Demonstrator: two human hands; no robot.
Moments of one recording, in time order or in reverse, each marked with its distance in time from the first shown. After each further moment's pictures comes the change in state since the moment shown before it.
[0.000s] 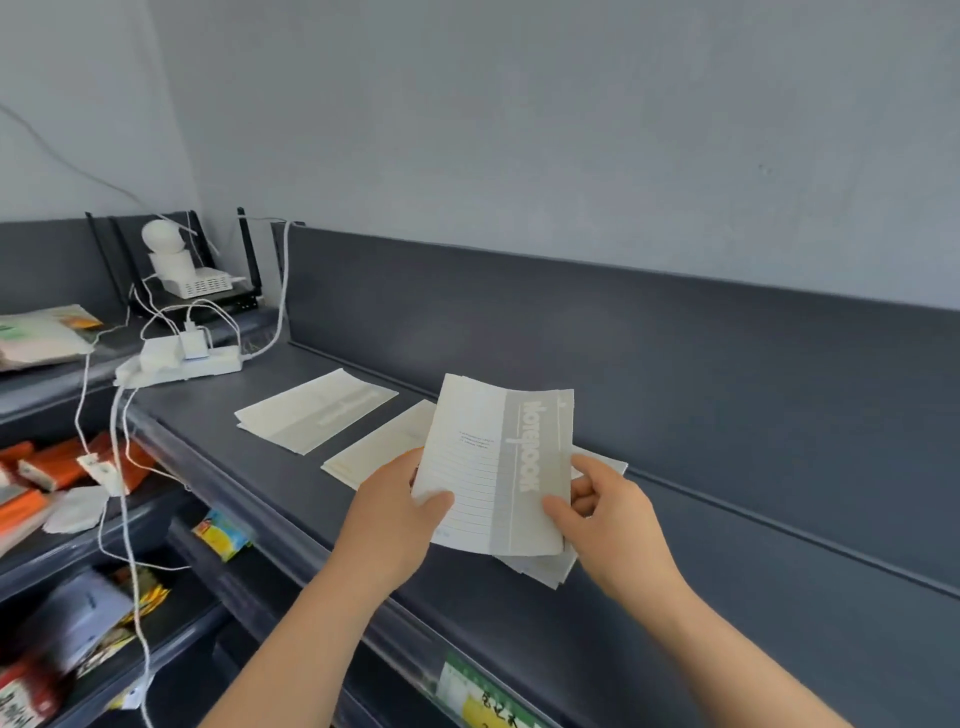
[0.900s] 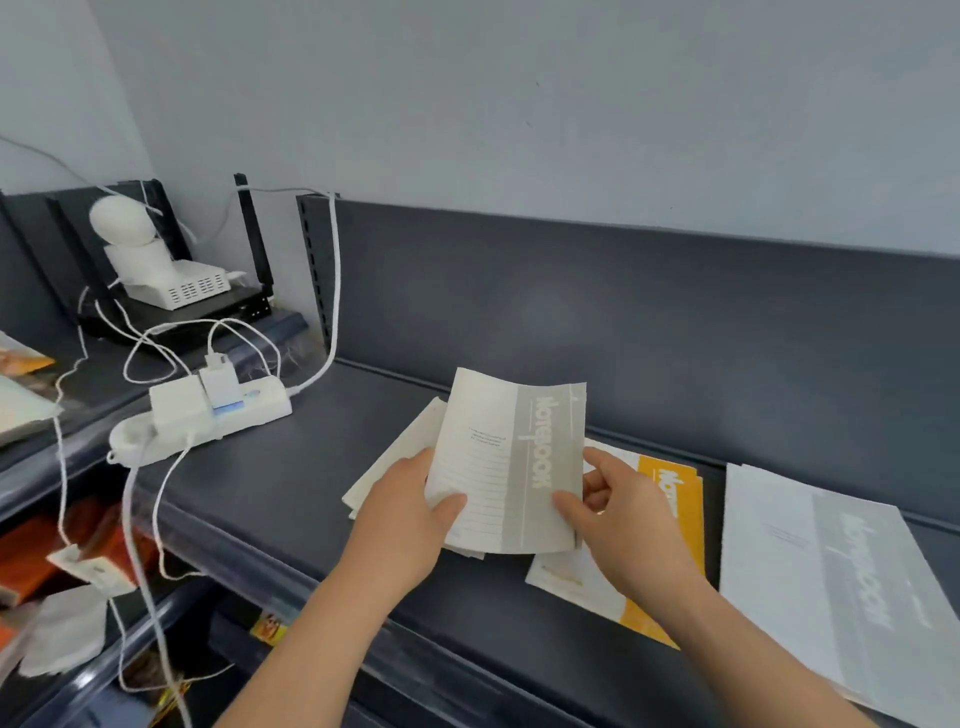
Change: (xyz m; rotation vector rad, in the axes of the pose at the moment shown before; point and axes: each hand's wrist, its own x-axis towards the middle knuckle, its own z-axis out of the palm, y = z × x) left_hand 0.189 -0.194 -0.148 0.090 -0.157 0.111; right_hand 0.136 -0.093 0.236 -0.165 0.085 0.151
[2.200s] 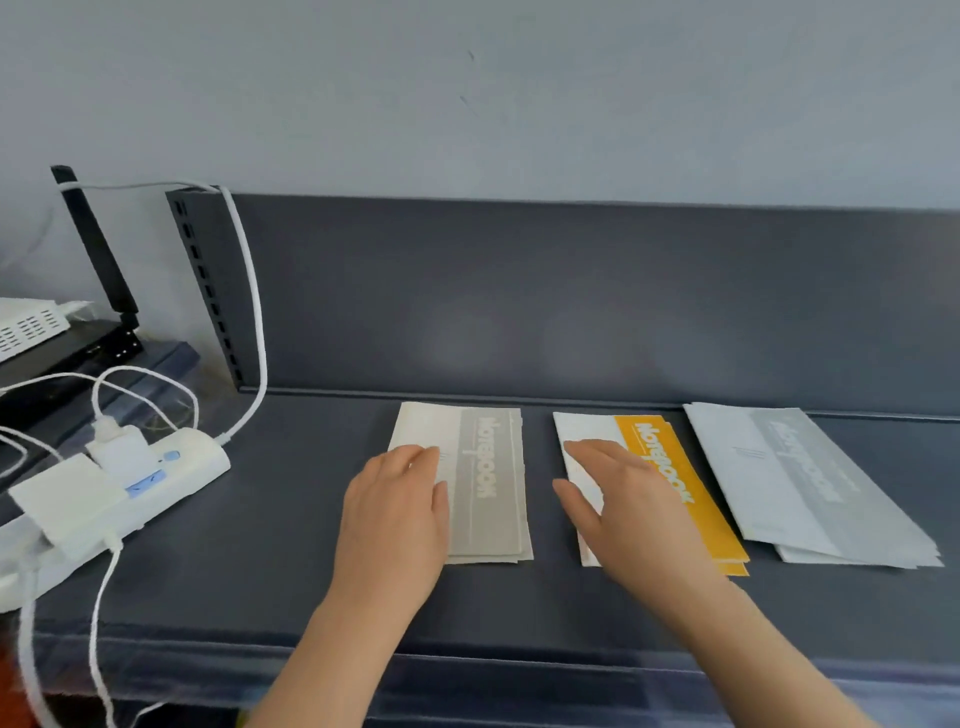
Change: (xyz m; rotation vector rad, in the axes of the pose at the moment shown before) left_hand 0.037 -0.045 -0.032 0.344 -0.006 0.387; right_hand -0.027 -0.050 0.047 -0.561 0.263 0.023
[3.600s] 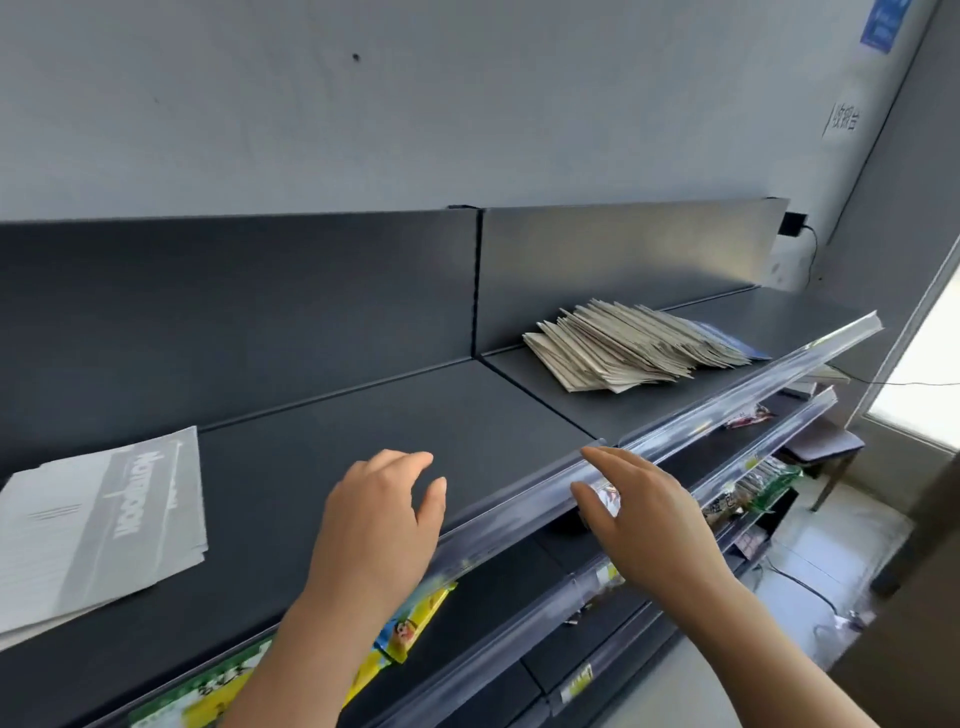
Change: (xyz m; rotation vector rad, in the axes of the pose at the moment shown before) left_hand -0.082 0.533 0.134 -0.456 -0.224 0.488; right_hand -0.274 0.419 -0.283 -0.264 0.262 0.607
